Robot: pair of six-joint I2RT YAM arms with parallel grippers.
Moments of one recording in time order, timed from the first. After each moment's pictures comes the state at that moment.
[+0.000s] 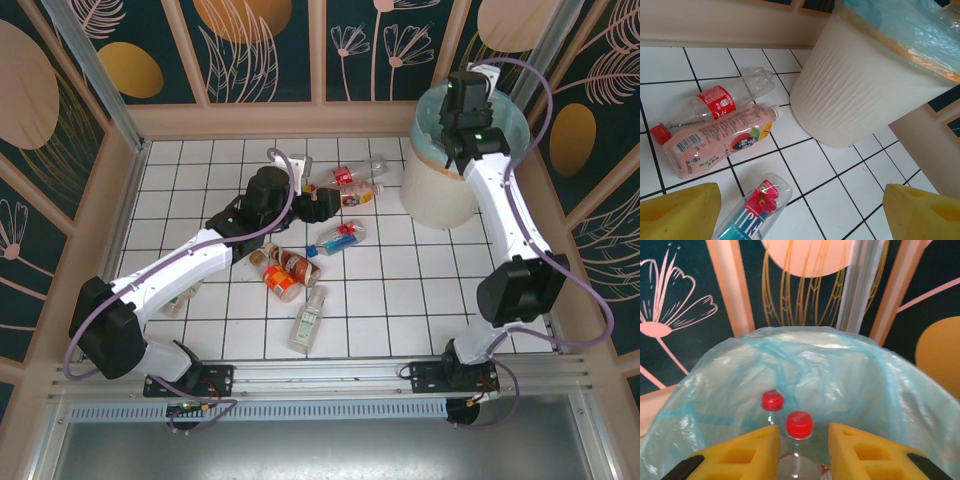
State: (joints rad) left arm -0.71 1.44 1.15 -0.09 0.07 -0.50; right arm 0.17 1.64 1.75 -0.52 0.56 0.21
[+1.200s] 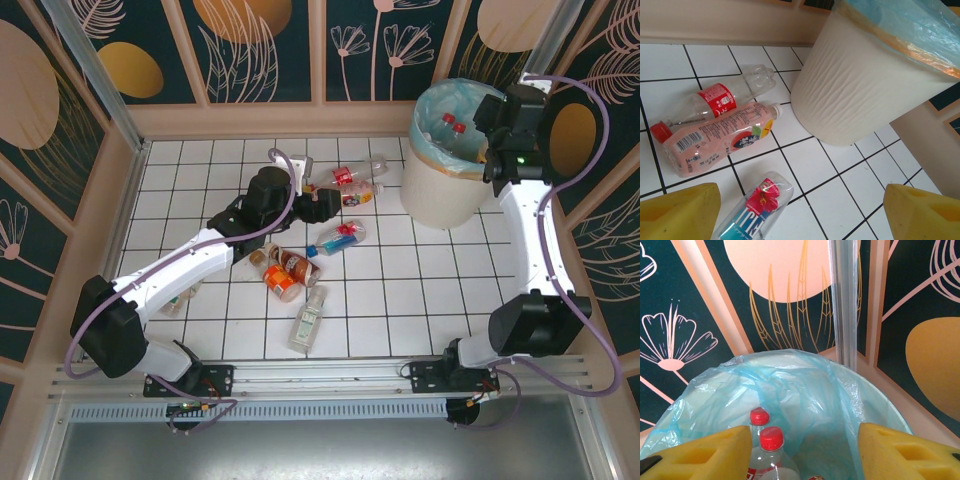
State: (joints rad) left arm -0.71 1.45 1.15 -0.09 0.07 -0.50; right arm -0.03 1.46 1.57 -0.39 0.28 0.25
